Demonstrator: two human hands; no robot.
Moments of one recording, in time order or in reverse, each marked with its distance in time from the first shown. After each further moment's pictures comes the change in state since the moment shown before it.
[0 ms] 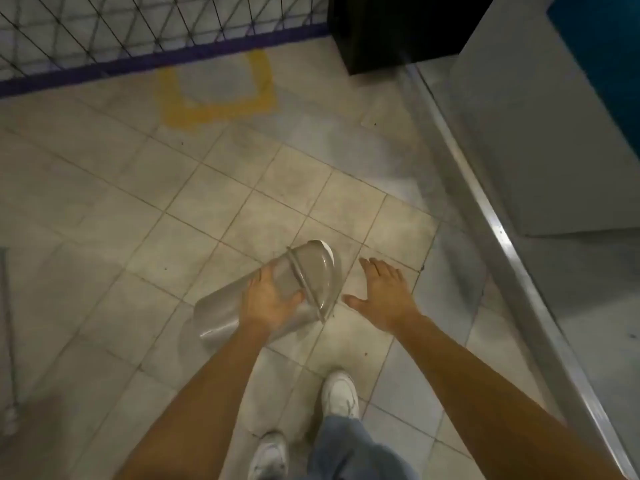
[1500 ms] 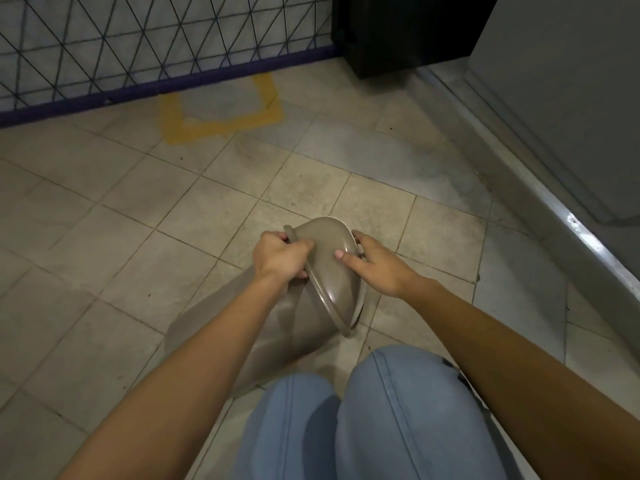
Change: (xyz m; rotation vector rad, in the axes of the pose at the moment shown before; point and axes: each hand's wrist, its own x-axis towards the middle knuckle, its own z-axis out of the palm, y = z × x) left_hand 0.139 -0.044 0.072 -0.595 0.216 -0.061; right_hand 0.138 0.008 0.118 0.589 0.046 -0.157
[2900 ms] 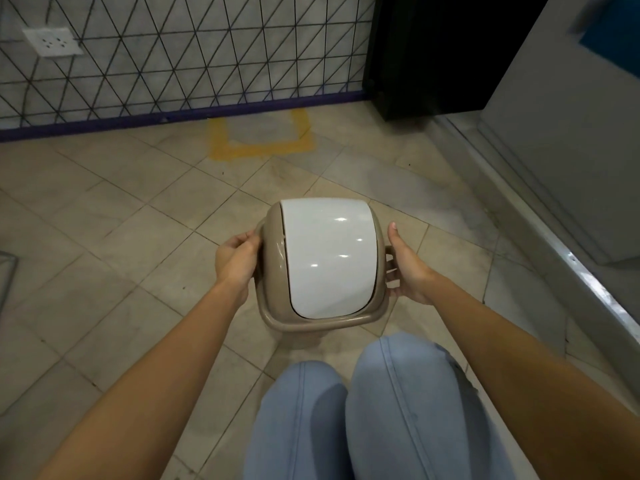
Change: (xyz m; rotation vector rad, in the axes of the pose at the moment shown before) left_hand -0.015 -0.023 -0.115 -0.481 0.124 0.043; right_hand -0.037 -0.057 -0.009 0.519 0.025 0.327
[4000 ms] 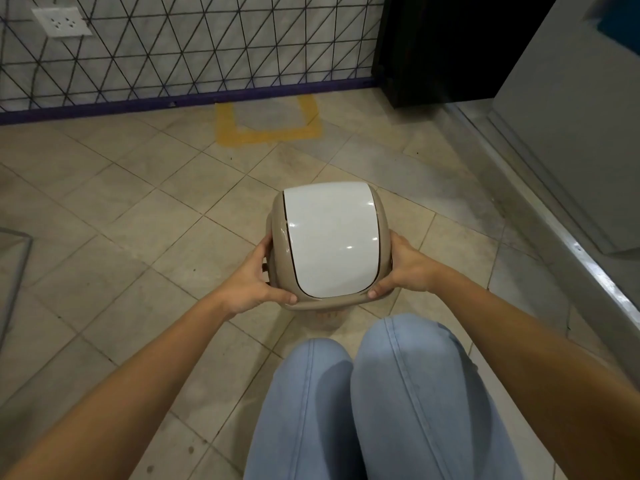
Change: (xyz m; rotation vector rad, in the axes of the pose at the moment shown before) left_hand -0.033 -0.019 -0.049 0.470 -0.693 0.165; right_hand -0.007 0.014 0.004 -0.641 -0.140 -0.332
